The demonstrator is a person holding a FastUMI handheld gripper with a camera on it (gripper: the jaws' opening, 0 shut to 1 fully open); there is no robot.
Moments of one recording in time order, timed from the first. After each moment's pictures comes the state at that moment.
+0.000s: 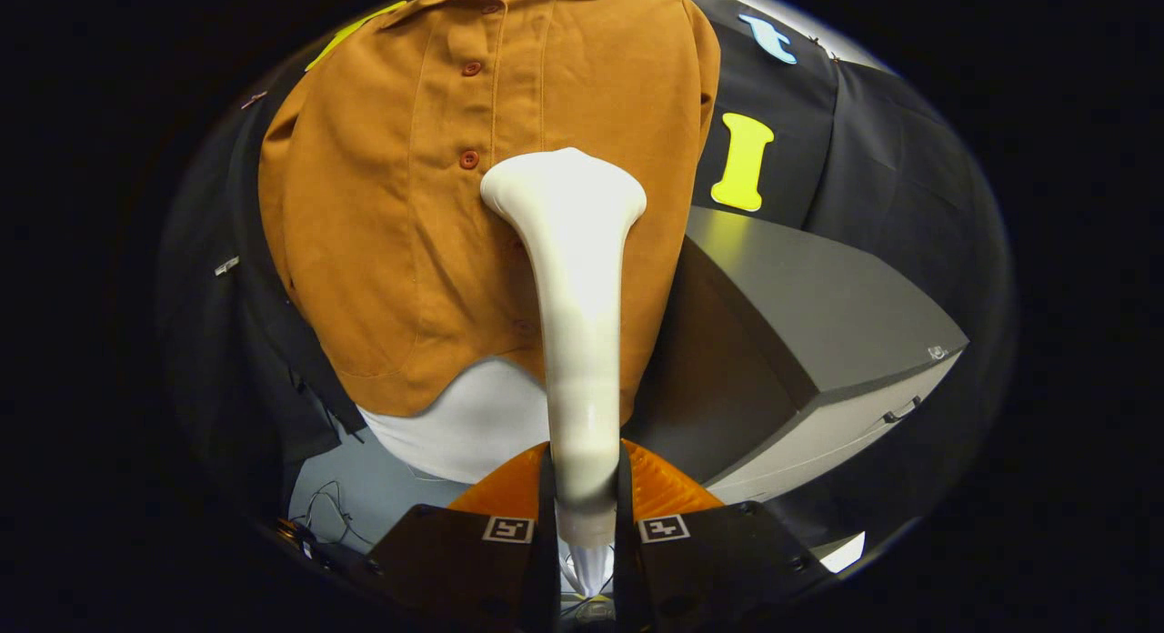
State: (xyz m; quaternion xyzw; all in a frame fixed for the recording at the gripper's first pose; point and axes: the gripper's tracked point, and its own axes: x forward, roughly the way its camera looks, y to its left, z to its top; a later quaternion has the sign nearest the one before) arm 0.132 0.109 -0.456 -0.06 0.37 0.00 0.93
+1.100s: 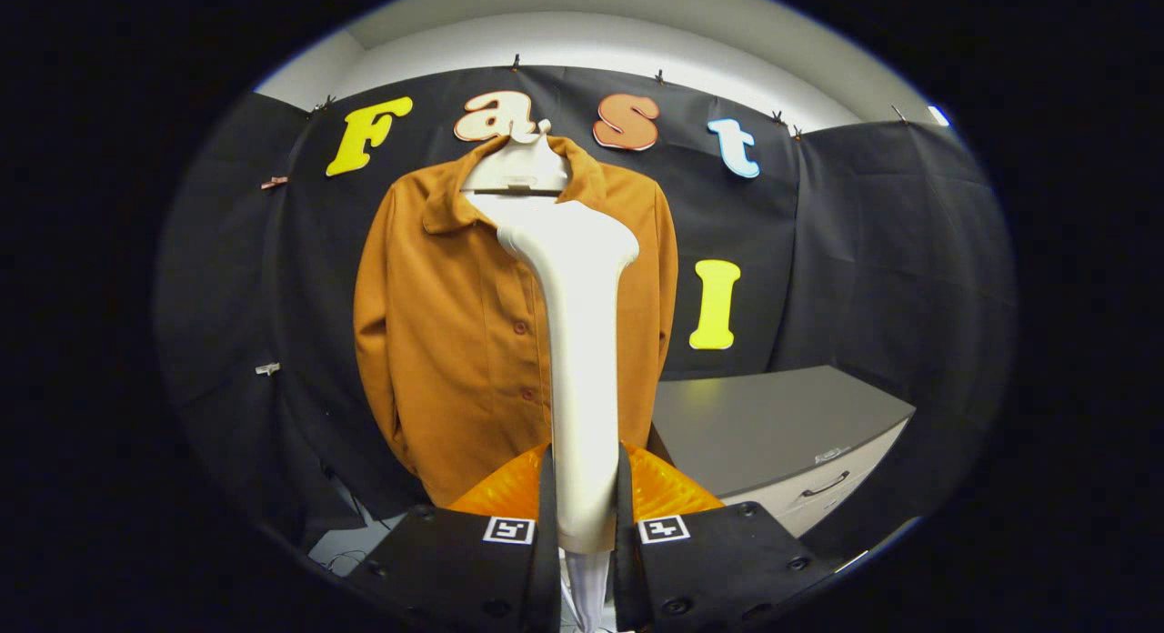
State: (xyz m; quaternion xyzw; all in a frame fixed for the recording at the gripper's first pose) arm 0.105 0.153 -0.210 -0.02 0.13 0.01 0.99
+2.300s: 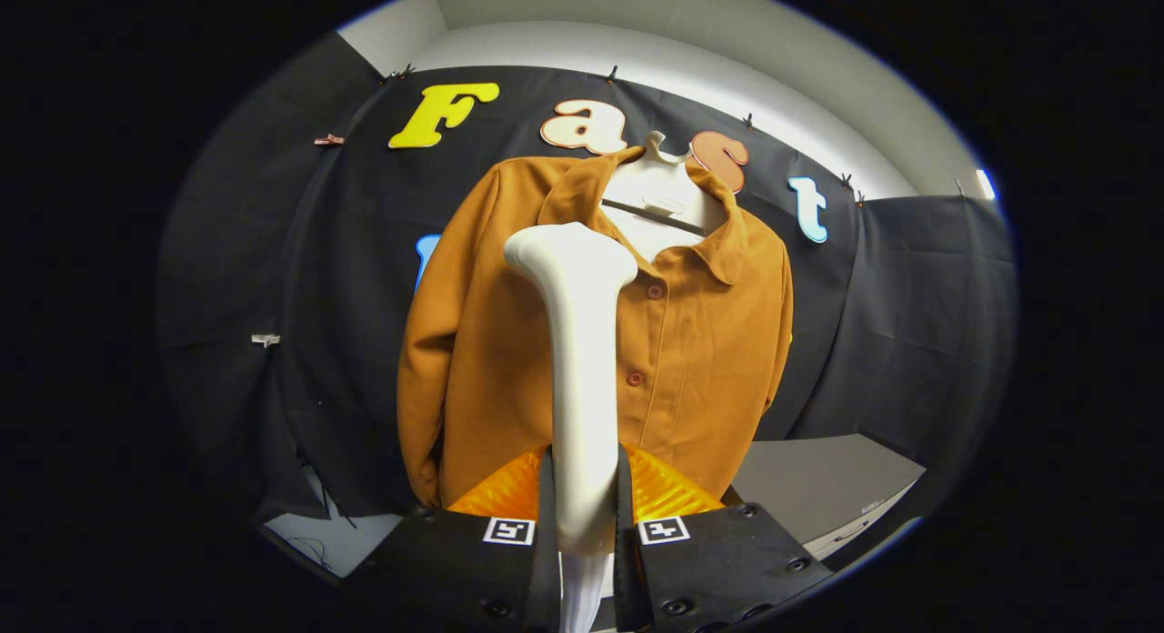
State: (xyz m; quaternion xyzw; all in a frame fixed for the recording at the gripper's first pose) arm 0.173 0.278 -0.242 -0.11 0.10 0.05 0.99
